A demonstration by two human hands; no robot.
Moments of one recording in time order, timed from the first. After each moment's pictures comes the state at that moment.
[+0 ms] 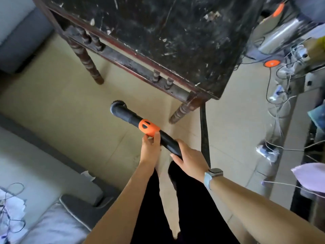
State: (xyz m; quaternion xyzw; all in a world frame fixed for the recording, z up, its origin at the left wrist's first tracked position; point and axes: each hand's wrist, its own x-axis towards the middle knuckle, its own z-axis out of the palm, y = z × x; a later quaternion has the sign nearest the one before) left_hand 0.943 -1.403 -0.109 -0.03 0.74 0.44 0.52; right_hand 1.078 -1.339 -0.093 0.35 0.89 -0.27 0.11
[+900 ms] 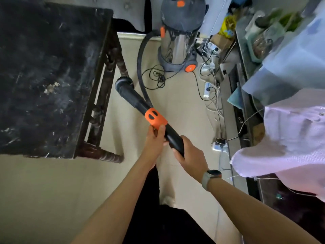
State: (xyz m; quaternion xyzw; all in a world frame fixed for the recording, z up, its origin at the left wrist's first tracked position) left_hand 1.261 -1.086 0.003 0.23 0.64 0.45 0.58; right_hand 1.400 -1.096 -0.009 0.58 0.74 -0.33 -0.12
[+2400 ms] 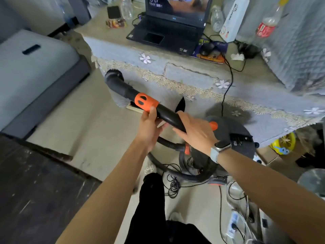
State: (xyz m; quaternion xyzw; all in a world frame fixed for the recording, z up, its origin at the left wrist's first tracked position) left_hand 1.004 -0.255 0.084 0.11 0.56 0.66 0.49; right_hand 1.142 -0.179 0.077 0.28 0.95 -0.03 -0.14
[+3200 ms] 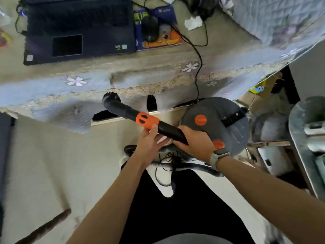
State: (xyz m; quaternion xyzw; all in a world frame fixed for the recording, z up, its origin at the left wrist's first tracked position) left_hand 0.954 -0.085 -0.003 0.11 0.56 0.41 0.71; right_hand 1.127 -0.080 -0.022 0.54 0.80 -0.24 -0.08
